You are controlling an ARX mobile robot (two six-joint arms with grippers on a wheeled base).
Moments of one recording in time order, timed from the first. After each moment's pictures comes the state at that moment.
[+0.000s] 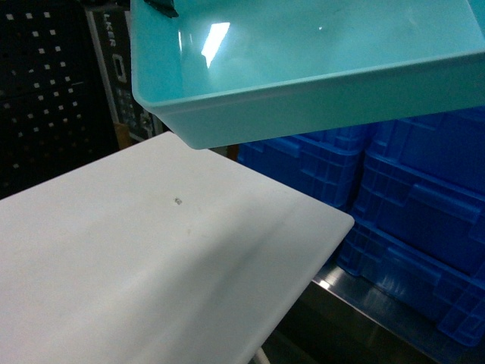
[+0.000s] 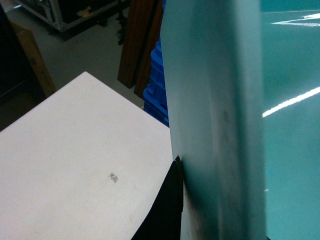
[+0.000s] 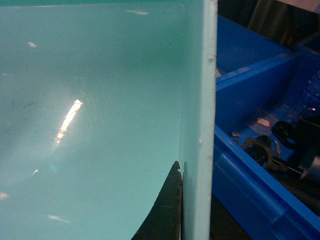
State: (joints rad) left arm -0.35 1.66 1.35 -0.14 -0.20 -0.28; right arm 0.01 1.49 1.08 0.17 -0.14 -0.10
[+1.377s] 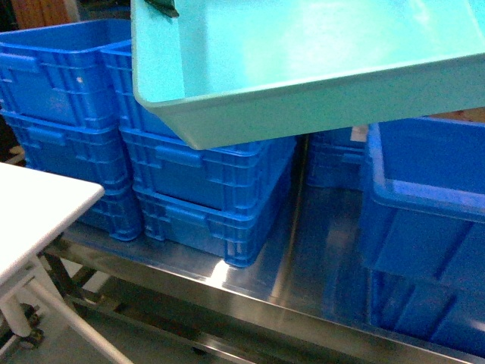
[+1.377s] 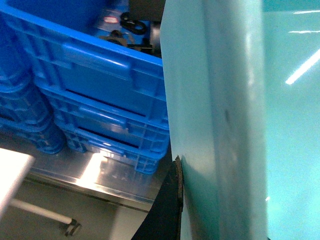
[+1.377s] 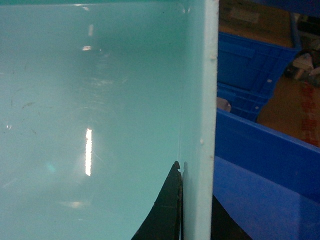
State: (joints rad) left arm -0.35 1.66 1.35 -0.14 -0.20 -0.28; right arm 0.01 1.49 1.08 0.17 -0.14 -0.10
